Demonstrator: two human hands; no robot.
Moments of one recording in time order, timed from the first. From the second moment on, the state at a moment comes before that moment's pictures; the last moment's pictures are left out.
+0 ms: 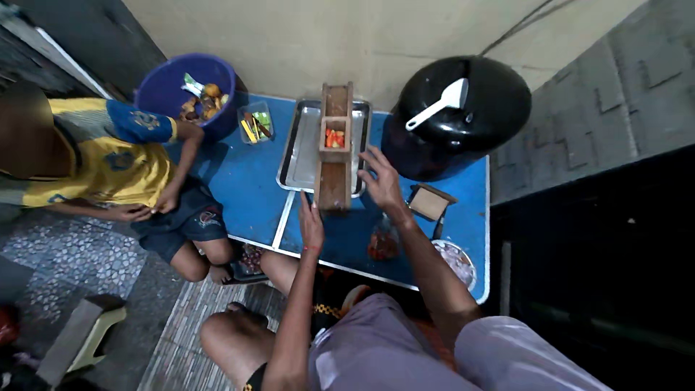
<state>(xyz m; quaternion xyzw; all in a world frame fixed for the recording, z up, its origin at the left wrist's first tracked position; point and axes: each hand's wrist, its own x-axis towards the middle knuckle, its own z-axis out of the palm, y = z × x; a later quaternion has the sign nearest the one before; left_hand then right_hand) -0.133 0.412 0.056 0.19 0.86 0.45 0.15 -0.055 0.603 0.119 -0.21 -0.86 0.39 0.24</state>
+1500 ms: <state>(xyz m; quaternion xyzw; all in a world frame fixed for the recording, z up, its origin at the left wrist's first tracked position) -0.016 0.356 0.071 0.07 0.61 0.75 0.26 0.053 0.509 0.100 -0.21 -0.81 0.55 0.03</state>
